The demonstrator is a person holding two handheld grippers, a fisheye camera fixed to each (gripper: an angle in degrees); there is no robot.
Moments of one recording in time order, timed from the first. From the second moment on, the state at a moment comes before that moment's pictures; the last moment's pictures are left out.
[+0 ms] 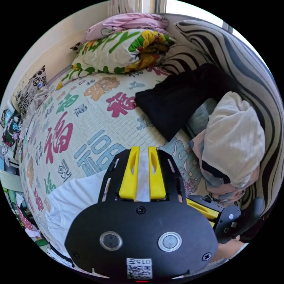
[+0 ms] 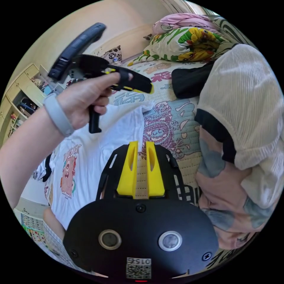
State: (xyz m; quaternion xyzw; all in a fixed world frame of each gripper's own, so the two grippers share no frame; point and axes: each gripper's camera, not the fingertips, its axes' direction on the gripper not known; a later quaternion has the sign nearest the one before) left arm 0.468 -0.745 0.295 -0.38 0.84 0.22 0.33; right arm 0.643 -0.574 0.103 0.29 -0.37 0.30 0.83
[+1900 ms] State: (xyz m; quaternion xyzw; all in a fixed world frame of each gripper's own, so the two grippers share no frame) left arm 0.470 -0.574 0.554 -0.45 0.84 0.07 0.30; right arm 0.547 -0.689 0.066 0.35 -0.43 0.06 0.83
